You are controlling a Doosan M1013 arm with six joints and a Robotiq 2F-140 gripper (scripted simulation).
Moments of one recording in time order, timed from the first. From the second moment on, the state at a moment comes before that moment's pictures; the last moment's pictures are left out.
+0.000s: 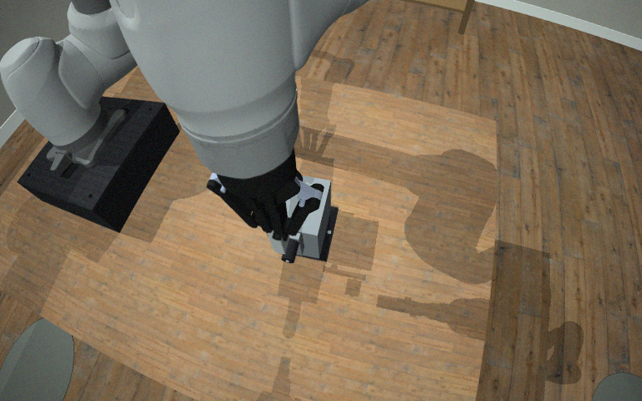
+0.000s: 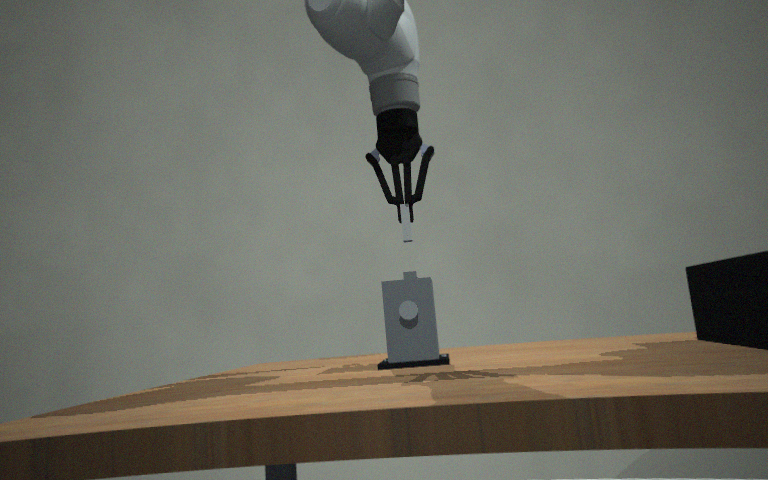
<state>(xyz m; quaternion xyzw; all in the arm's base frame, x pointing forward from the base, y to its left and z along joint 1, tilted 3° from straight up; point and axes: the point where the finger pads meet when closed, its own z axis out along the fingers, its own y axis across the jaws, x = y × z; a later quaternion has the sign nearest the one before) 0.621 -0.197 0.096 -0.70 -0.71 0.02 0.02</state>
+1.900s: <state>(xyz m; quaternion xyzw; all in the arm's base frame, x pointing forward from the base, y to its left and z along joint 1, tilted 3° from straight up) 0.621 -0.197 0.096 -0.70 -0.71 0.02 0.02</state>
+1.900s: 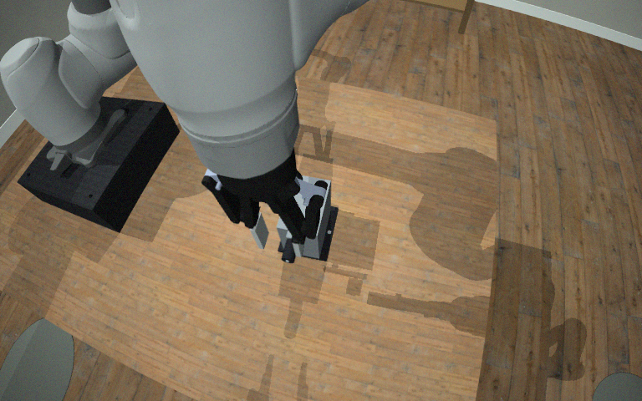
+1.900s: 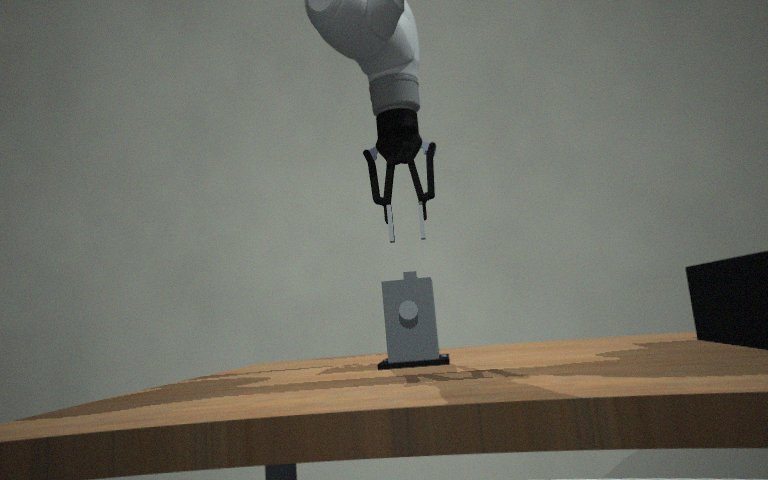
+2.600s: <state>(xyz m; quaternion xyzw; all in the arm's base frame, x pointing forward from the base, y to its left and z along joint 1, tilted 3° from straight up) 0.621 -0.197 0.085 -0.70 -0.71 0.02 0.02</state>
